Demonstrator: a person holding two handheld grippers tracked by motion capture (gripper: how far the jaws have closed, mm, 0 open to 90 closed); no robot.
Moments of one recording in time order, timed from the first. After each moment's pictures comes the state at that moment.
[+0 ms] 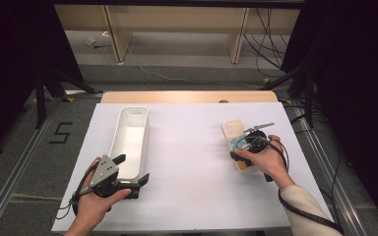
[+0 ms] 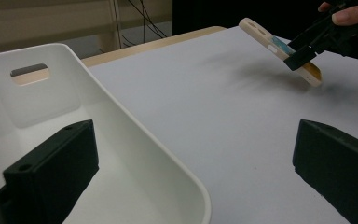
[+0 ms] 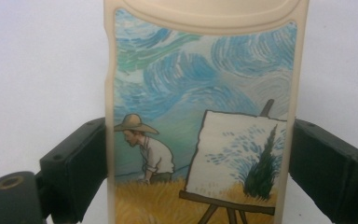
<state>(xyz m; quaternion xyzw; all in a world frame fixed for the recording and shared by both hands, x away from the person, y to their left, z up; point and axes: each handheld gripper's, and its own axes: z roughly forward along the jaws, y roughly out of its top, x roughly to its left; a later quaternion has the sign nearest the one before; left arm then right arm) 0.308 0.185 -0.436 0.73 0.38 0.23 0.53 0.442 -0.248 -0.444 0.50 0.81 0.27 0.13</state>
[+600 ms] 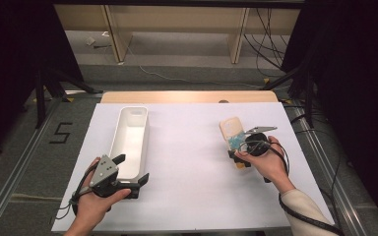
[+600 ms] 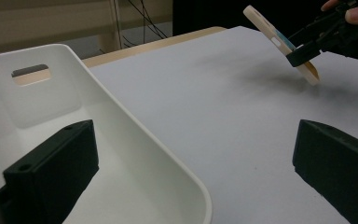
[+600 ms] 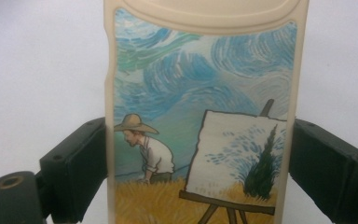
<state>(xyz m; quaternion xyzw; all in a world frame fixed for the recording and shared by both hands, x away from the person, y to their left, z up) 0.308 0.185 -0.436 0.73 0.38 0.24 0.53 0.433 -0.249 -0.444 0.46 0.81 0.33 0.16</state>
